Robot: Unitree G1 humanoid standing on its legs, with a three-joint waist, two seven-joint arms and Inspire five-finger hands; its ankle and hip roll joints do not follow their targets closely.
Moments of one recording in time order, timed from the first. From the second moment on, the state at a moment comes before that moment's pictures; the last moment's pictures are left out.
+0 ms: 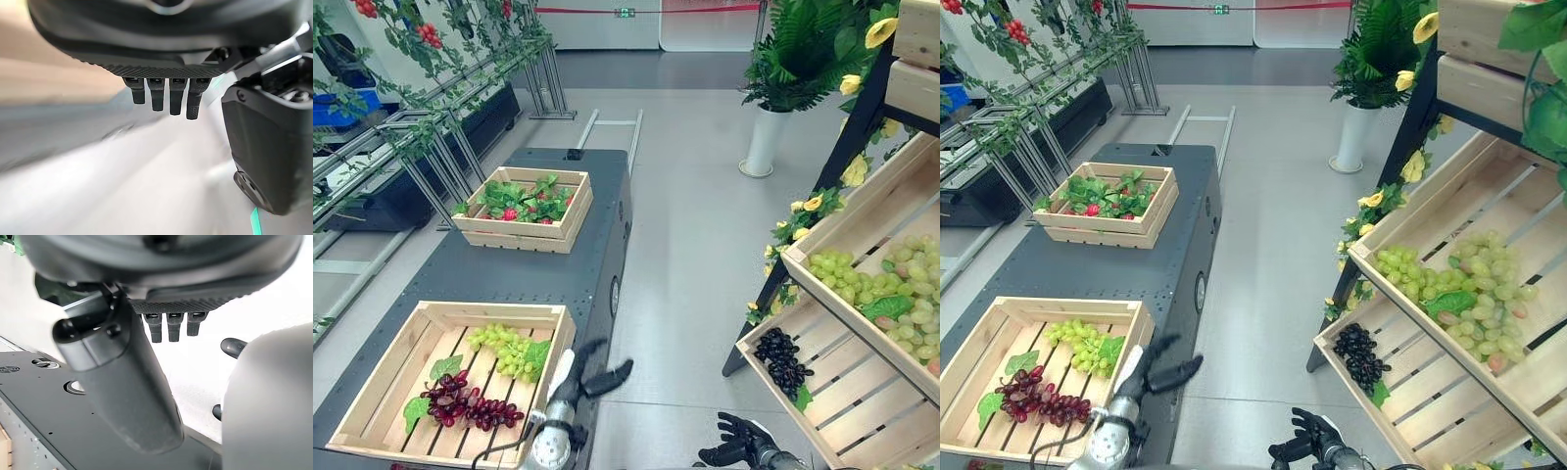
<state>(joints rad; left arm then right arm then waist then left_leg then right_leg) 0.00 0.30 -0.30 0.82 0.15 -0.60 0.49 -0.02 -0.22 0.32 1.23 0.24 -0.22 0.14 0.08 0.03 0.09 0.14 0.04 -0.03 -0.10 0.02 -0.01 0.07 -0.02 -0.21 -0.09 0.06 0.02</state>
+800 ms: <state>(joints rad) -0.01 0.57 0.02 0.89 0.22 -0.42 0.70 -0.01 -0.26 0.32 1.20 0.32 -0.22 0.14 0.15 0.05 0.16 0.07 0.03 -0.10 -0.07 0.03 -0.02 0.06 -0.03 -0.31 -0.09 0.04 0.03</state>
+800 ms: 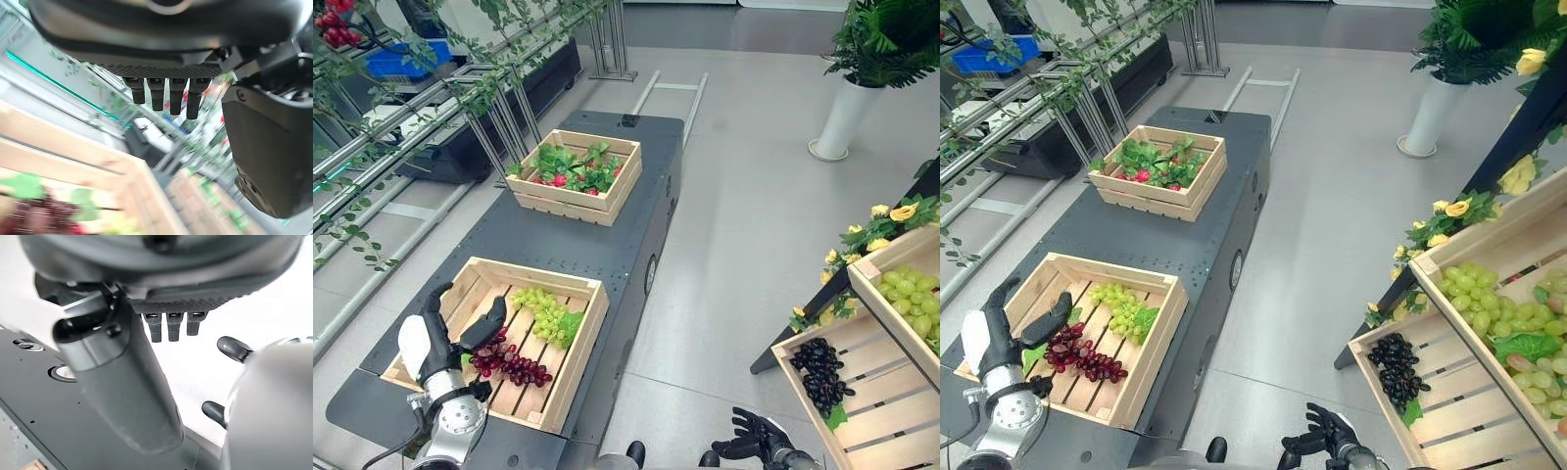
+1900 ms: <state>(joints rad) -0.37 1.01 -0.40 0.93 0.82 -0.05 0.80 -0.33 -0.39 0.37 1.11 0.40 -0.27 0.19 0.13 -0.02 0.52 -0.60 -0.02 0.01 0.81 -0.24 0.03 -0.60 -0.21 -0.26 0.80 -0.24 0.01</state>
